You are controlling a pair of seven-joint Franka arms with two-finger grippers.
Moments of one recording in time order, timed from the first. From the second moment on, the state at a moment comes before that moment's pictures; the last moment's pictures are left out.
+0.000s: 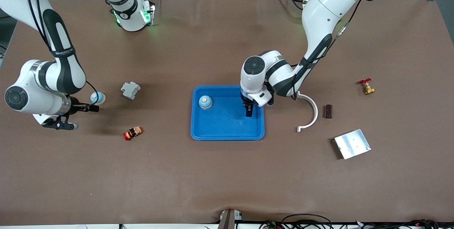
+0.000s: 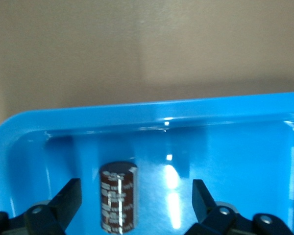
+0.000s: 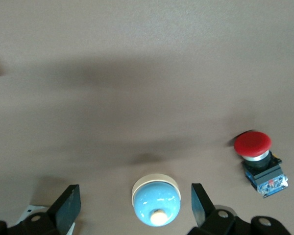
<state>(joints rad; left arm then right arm) -0.33 0.72 -0.43 -1.76 0.51 2.44 -2.55 -0.08 0.40 -0.10 -1.98 -0.03 2.18 -0.05</state>
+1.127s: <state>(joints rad) -0.26 0.68 -0.45 -1.67 0.43 2.20 -2.07 -0.15 0.45 -0.09 -2.11 -0.03 2.24 -0.14</state>
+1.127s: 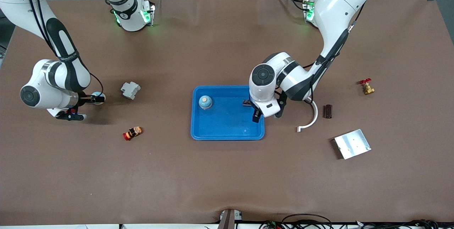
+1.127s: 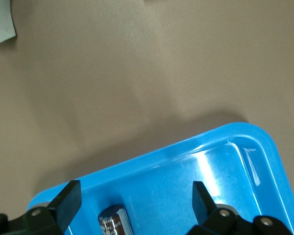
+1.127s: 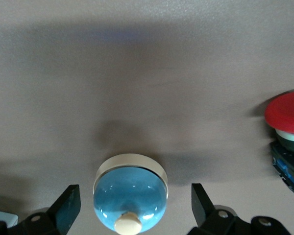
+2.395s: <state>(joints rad) -0.07 0.55 -0.51 -1.67 0.43 2.10 -0.90 -0.15 0.47 -0.06 -2.01 0.02 2.06 -0.14</state>
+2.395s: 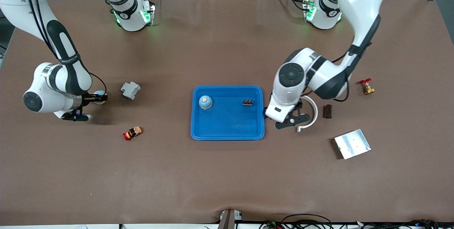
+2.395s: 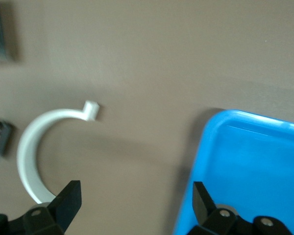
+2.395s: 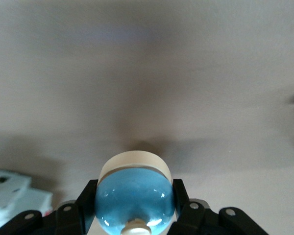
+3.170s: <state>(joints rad) 0.48 0.42 -0.80 -1.97 0.43 2.25 -0.46 0.16 0.44 -0.02 -1.69 0.16 1.83 0.10</state>
